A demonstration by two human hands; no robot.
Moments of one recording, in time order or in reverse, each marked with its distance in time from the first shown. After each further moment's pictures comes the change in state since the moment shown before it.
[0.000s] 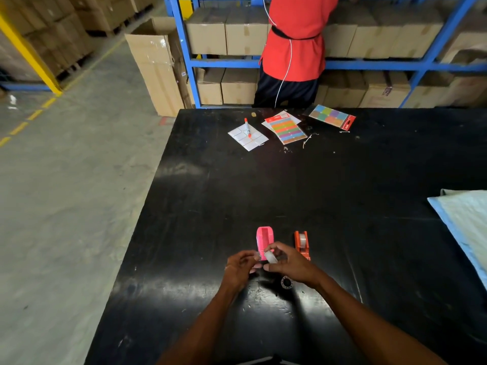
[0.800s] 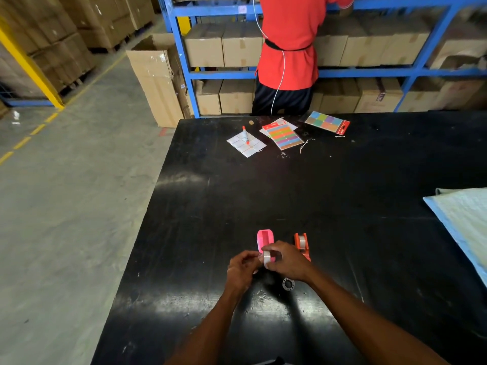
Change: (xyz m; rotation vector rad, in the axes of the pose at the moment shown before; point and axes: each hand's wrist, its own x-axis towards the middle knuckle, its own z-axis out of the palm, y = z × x) left_hand -0.018 0.013 0.004 0.193 0.000 0.149; right_hand -0.004 -0.030 0.004 -0.340 0.065 -0.049
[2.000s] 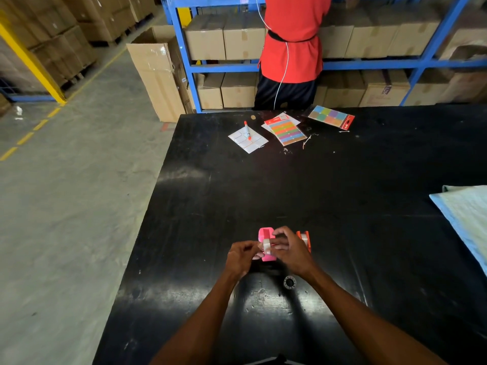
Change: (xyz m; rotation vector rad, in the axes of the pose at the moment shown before) left_hand 0.028 0.023 0.000 0.045 -0.070 -0.066; right_hand 0.019 0.020 0.009 0.506 0.206 0.033
